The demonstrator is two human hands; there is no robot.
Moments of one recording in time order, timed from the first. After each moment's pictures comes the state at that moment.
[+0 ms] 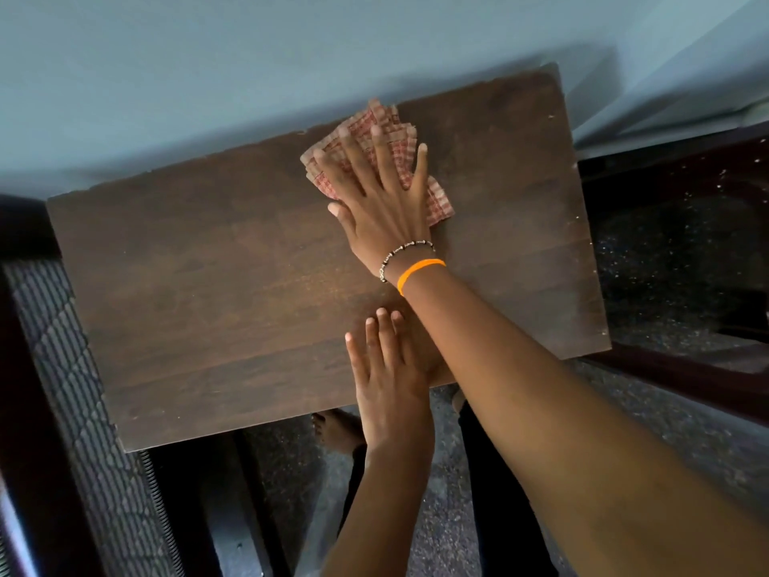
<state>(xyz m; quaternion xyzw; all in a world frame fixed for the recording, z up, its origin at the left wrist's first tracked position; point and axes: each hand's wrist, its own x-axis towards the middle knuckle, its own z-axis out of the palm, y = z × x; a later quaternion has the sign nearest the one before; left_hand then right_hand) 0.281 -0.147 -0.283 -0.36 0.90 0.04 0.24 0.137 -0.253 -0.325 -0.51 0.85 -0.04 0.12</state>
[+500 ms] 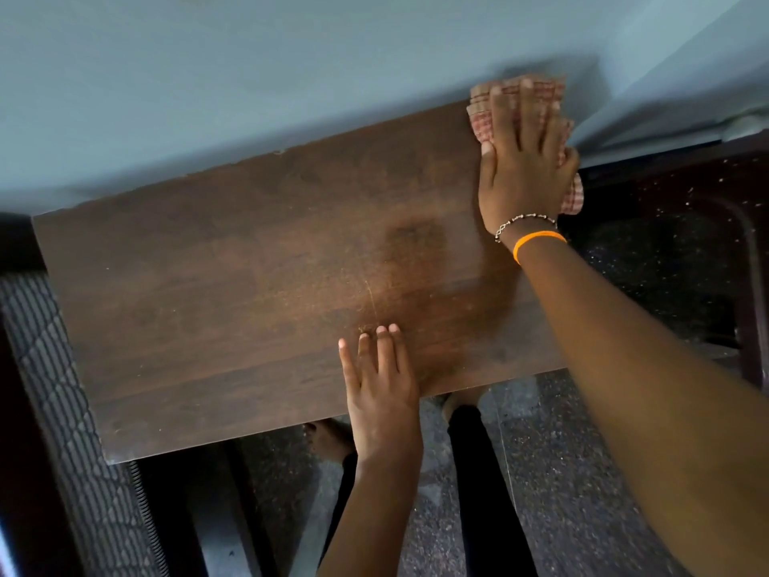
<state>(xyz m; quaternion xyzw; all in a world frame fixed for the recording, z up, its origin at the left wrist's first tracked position) 0.258 -0.138 -0.271 -0.34 0.91 0.04 0.24 0.003 -0.171 -0.327 -0.29 0.95 -0.06 0.09</state>
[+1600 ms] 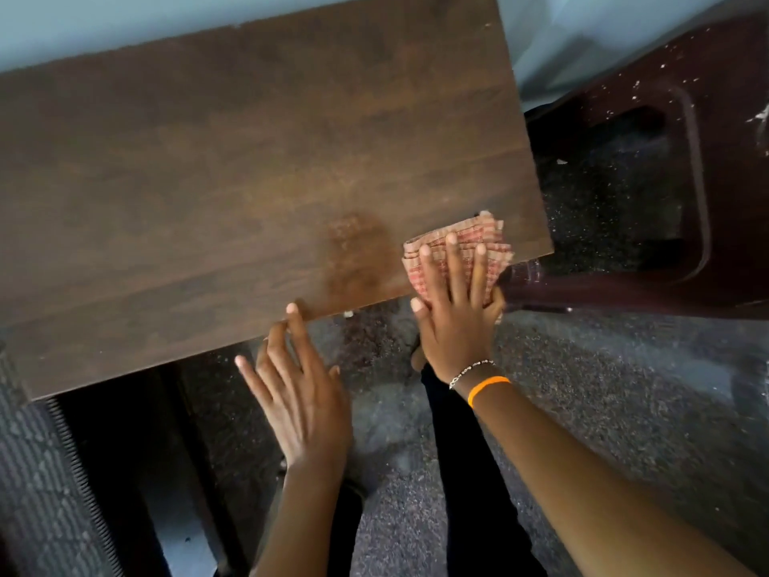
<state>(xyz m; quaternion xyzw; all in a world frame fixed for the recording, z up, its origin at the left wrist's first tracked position) 0.383 -0.105 -0.285 -0.49 0.86 0.11 0.13 0.236 -0.016 -0.331 -0.34 0.93 -0.03 0.14</state>
